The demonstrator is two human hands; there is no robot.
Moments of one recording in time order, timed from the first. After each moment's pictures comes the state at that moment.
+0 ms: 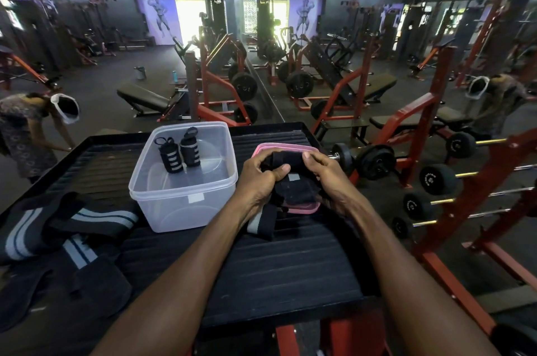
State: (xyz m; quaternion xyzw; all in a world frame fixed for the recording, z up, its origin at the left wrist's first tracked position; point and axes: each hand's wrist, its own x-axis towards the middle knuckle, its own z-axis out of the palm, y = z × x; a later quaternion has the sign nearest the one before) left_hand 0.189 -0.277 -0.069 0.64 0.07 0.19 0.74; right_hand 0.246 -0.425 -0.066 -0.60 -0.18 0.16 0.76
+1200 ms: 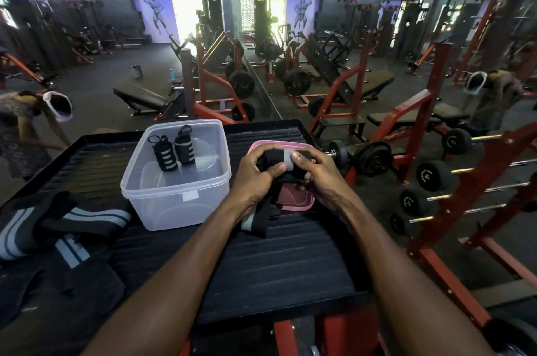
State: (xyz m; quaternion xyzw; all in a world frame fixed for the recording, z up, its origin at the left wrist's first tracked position) left_hand 0.186 -0.279 -0.069 0.70 0.03 0.21 0.68; right_hand 0.246 -0.421 -0.067 -0.58 -0.19 0.14 0.78
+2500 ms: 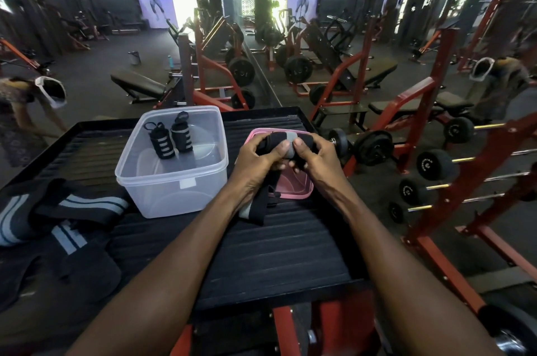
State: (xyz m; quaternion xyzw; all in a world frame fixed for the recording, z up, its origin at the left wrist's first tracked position) left_hand 0.185 -0.285 -0.068 0.63 0.03 0.18 0.75; right_hand 0.249 -0.417 -0.076 -0.62 -0.25 0.03 0.74
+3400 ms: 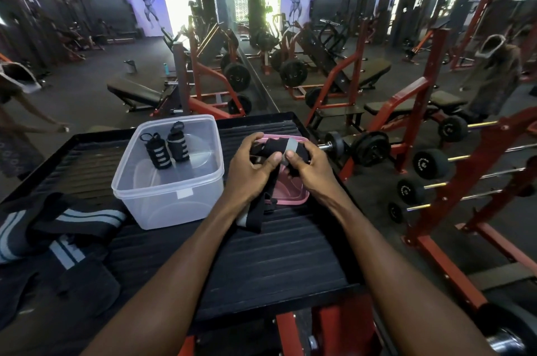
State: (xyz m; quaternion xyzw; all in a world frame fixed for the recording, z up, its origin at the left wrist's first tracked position) left_hand 0.180 -0.278 -0.069 0.78 0.05 0.25 0.57; right_hand 0.246 -0.418 -0.075 -0.70 -0.21 0.00 0.68
